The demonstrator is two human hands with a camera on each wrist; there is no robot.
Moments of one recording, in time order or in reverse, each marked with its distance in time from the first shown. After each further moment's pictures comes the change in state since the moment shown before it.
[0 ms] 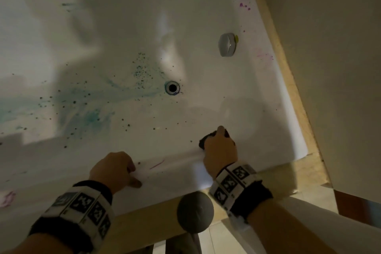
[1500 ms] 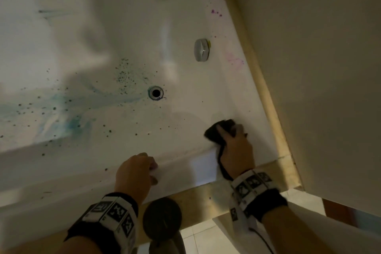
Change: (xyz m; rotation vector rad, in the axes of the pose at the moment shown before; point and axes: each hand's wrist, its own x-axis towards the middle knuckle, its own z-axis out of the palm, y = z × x) left_hand -0.014 0.113 0.035 0.005 0.262 0.196; right_hand 0.020 0.129 0.038 0.412 0.545 -0.081
